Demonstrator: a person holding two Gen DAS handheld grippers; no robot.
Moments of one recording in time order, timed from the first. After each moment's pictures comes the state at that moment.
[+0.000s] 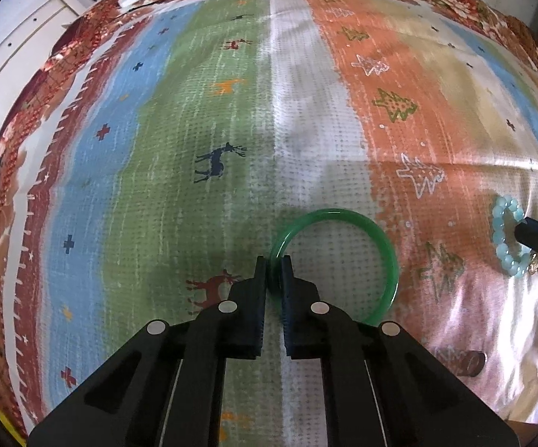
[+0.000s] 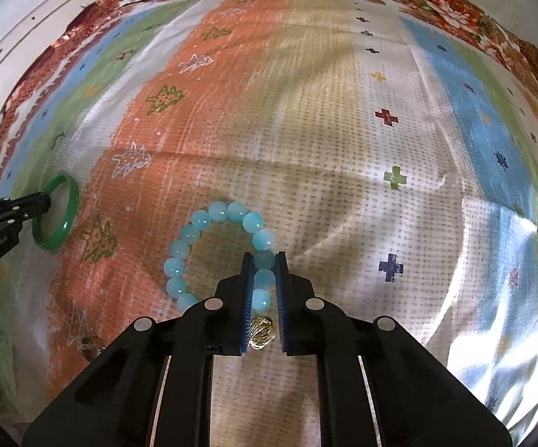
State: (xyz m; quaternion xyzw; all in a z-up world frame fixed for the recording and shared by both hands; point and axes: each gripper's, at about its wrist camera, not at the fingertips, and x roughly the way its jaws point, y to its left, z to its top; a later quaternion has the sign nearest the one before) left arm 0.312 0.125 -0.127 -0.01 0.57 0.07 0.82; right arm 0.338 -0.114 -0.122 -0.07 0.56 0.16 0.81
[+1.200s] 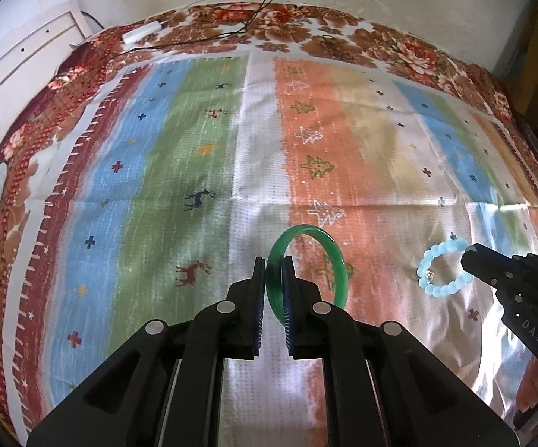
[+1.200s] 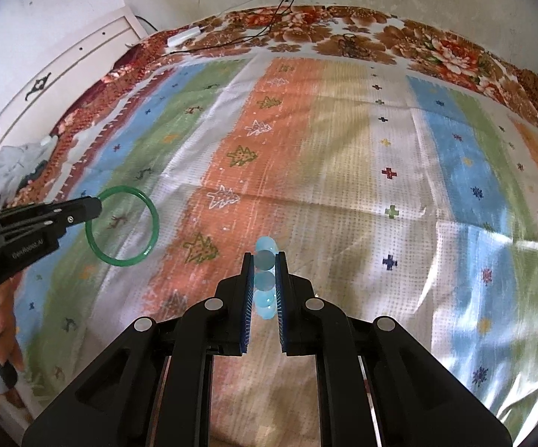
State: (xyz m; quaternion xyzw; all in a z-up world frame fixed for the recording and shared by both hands) left arm 0.262 0.097 -0.042 -0.06 0.49 0.03 0.87; right arm 0.279 -0.110 -0.036 -0.04 0.49 0.21 0.85
